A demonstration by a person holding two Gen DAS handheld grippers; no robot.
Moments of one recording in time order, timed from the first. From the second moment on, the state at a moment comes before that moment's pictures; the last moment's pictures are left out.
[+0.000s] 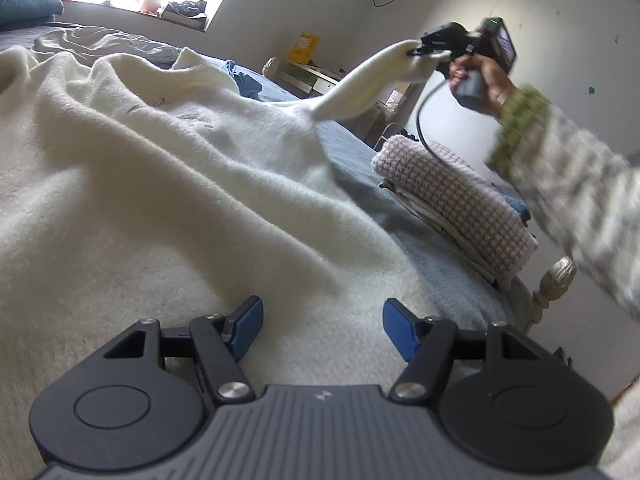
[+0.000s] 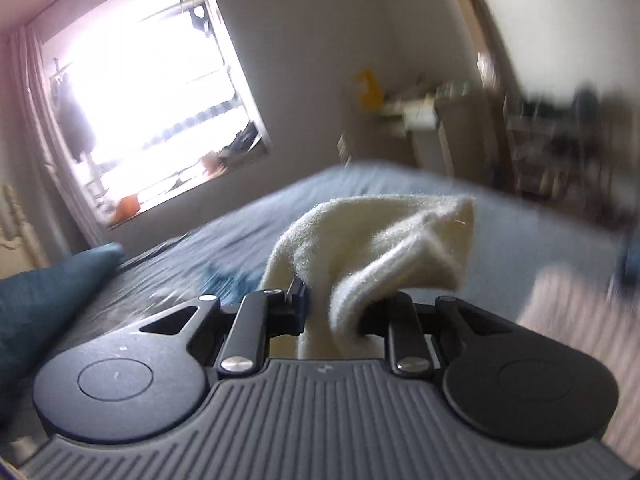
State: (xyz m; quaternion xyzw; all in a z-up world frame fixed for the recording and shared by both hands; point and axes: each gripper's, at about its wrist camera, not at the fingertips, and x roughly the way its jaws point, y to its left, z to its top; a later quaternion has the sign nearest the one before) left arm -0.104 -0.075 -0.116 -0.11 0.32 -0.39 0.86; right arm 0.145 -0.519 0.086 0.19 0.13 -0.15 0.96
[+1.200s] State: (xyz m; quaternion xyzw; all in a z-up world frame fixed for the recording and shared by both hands) left arm -0.131 -0.067 -0.071 -0.05 0.32 -0.32 0.89; right arm -0.124 -0.401 -0.128 0.36 0.40 0.15 0.83
